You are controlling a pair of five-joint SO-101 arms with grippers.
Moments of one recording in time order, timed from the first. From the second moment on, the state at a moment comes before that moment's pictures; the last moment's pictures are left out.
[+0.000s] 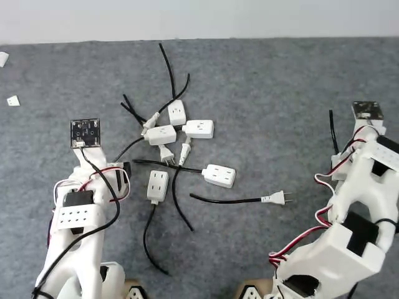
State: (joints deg) left arm -10.6 -35.6 68.3 34.1 4.4; right arm 30.8 11.6 13.5 59.3 28.8
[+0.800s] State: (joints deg) left arm -10.6 -35.6 68.3 34.1 4.4; right arm 30.7 18.7 12.5 54.1 28.9
